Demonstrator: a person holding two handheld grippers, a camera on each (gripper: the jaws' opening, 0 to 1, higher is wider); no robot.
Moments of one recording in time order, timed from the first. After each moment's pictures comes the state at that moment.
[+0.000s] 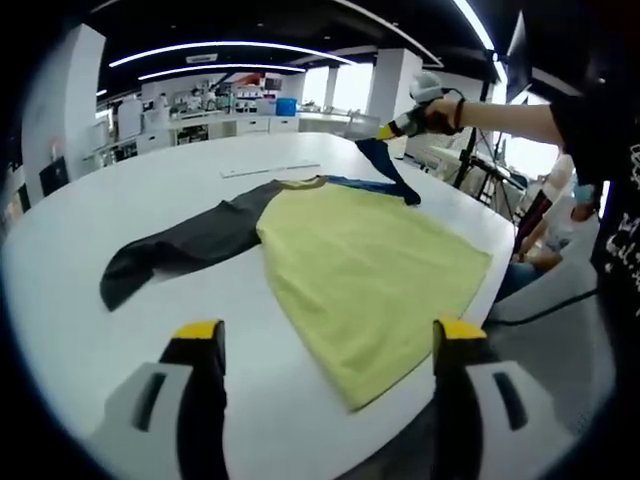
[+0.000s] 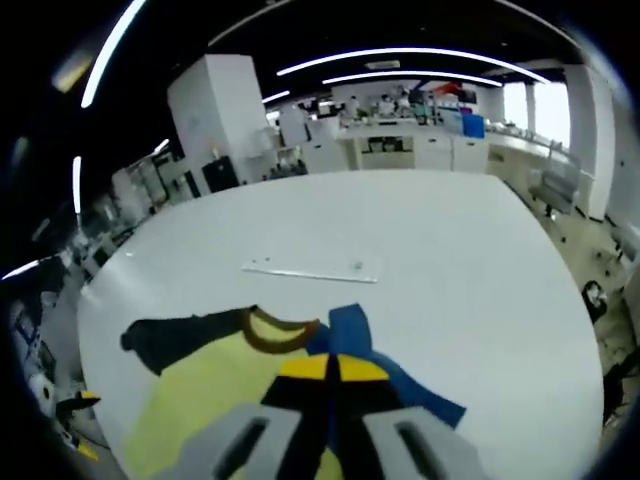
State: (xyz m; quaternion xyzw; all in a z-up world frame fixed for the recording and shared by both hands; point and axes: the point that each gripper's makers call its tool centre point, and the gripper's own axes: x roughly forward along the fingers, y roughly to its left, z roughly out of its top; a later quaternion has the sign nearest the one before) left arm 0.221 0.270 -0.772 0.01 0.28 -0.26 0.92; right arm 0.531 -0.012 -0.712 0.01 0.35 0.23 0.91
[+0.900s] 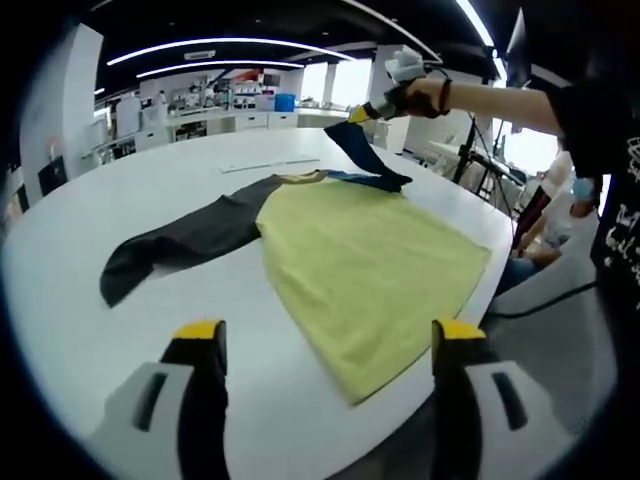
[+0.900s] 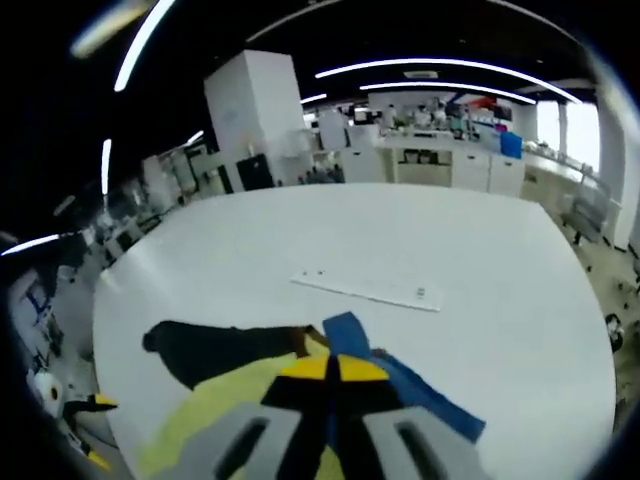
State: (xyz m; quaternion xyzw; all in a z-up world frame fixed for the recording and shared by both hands) left arm 0.215 0.268 -0.775 0.01 0.29 -0.26 0.92; right arm 0.531 0.068 -0.691 0.00 0.32 0.30 0.90
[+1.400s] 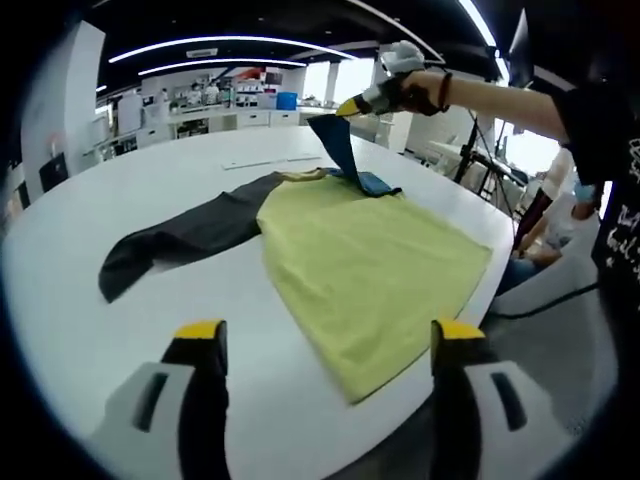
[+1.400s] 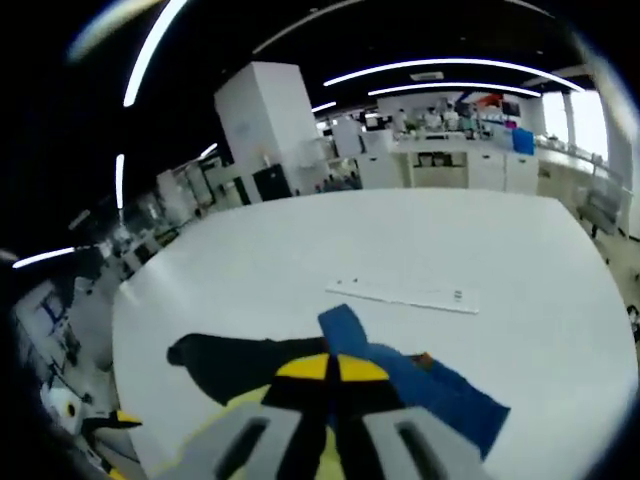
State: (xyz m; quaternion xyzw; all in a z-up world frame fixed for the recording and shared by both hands) left arm 0.214 0.268 -0.776 0.01 0.30 -0.26 0.92; right arm 0.517 0.112 -0.689 0.04 0.31 0.33 0.89
